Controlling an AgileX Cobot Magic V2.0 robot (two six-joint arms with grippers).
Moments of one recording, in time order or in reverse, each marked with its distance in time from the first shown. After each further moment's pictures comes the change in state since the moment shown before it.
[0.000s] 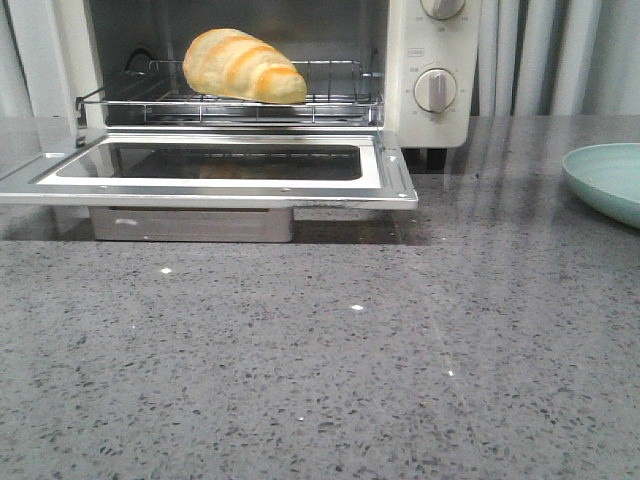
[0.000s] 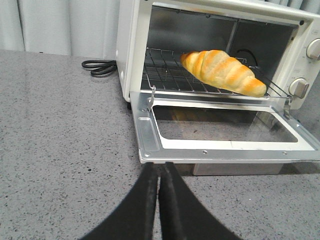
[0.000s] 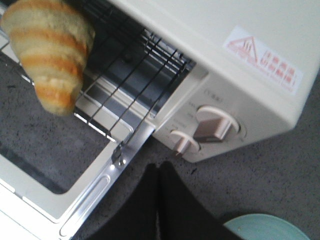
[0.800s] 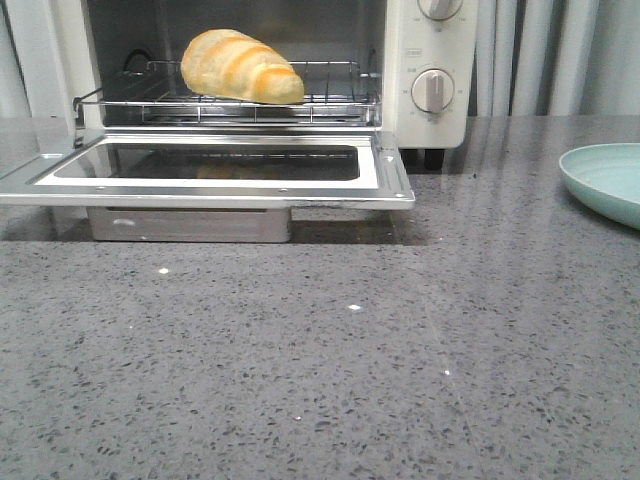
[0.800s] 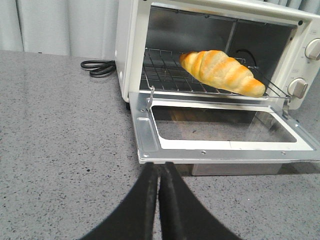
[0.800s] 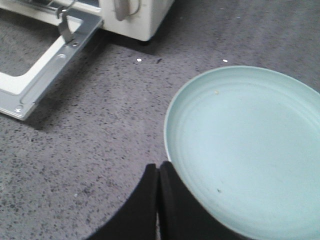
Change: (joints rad) left arm 0.000 0.000 0.000 0.000 0.000 0.000; right arm -0.284 -0.793 1.019 0.156 -0.504 0.049
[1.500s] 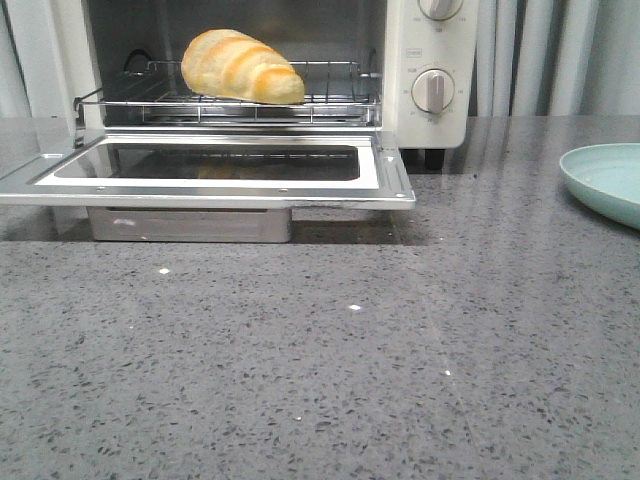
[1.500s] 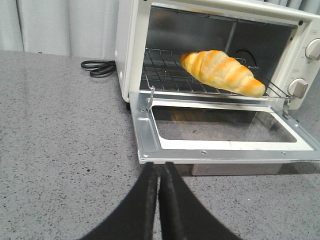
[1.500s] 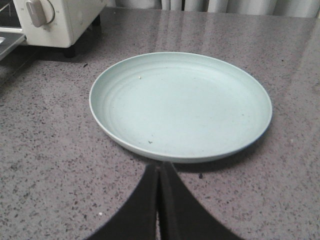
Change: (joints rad) left arm 0.000 0.000 0.000 0.000 0.000 0.000; right arm -0.231 -0.519 0.398 0.015 -0.128 0.000
